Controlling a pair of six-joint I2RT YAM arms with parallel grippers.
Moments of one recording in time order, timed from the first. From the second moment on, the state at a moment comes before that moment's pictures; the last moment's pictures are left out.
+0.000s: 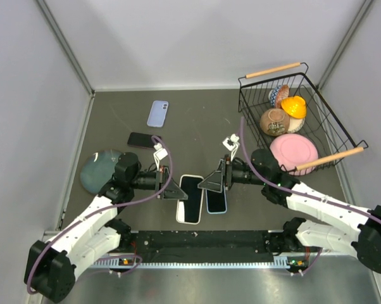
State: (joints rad) left arm -0.45 0.83 0.43 0.13 1.14 -0.78; right arm 0.82 1.02 0.57 0.27 -0.55 0.77
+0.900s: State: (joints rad) left arm -0.53 1.04 0.54 0.04 0.92 -0.72; right arm 0.78 1.05 0.56 0.26 -0.42 0.81
